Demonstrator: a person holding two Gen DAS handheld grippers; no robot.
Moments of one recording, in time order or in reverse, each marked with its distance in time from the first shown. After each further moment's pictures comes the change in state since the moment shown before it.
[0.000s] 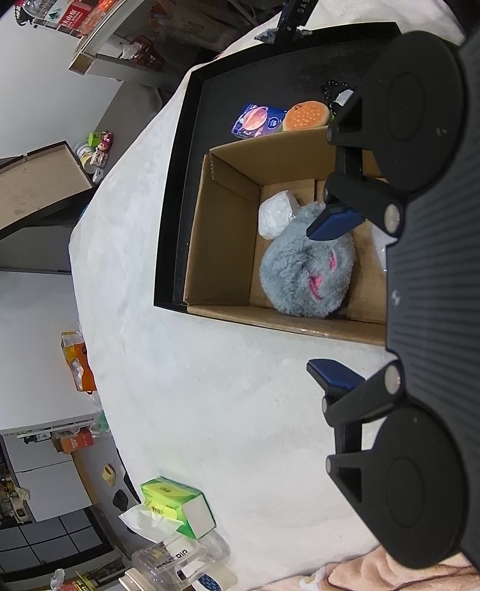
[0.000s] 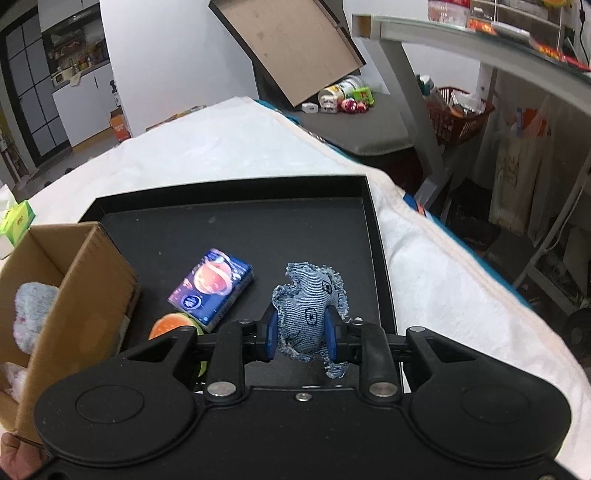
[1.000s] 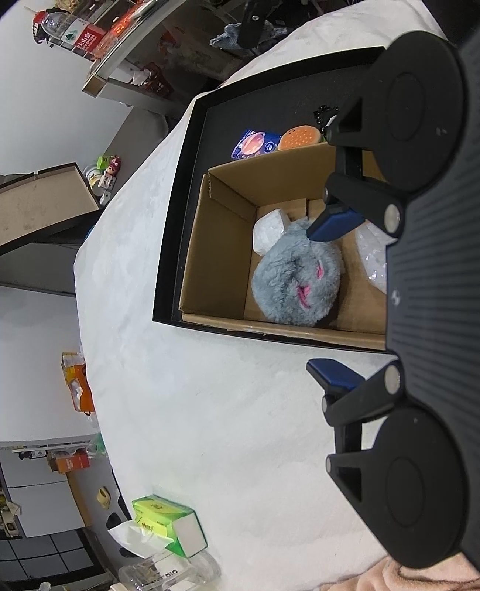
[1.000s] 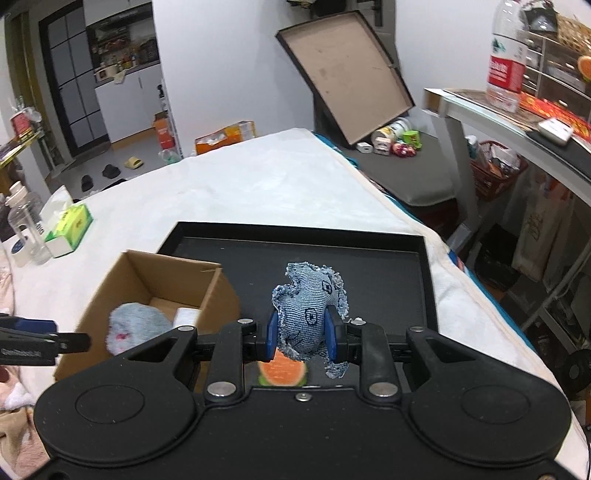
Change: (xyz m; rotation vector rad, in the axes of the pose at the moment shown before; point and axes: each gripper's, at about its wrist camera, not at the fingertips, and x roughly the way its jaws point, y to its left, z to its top) left arm -0.007 0.023 -0.010 -0.015 -0.011 -0.125; right arm -0.074 0.073 0.037 -0.095 -0.037 0.081
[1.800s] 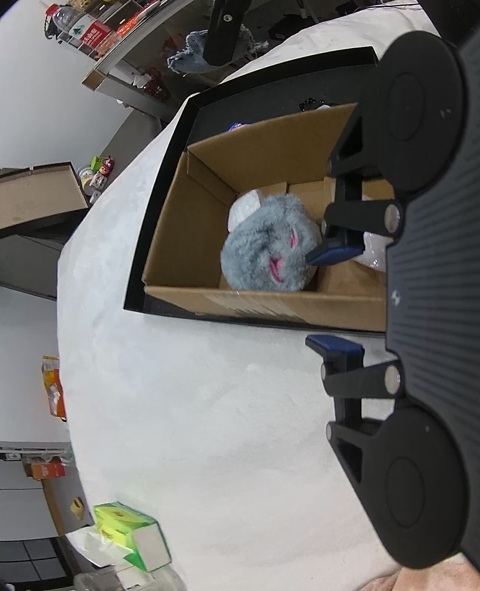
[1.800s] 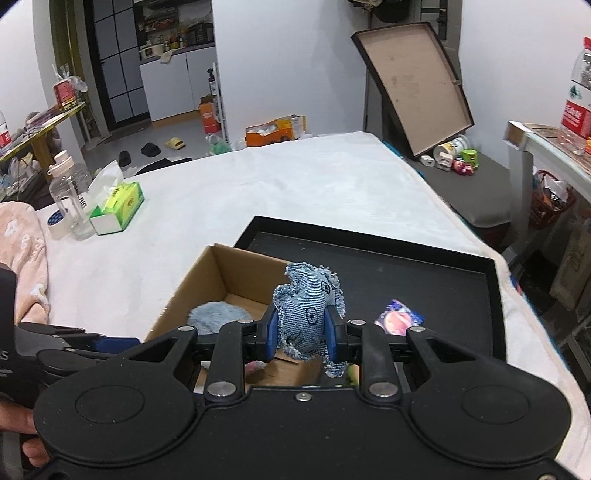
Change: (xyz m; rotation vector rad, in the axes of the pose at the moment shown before) left arm 0.024 0.041 -0.020 -0.051 0.042 -0.084; right arm 0.000 0.091 0.010 -0.109 0.019 0.082
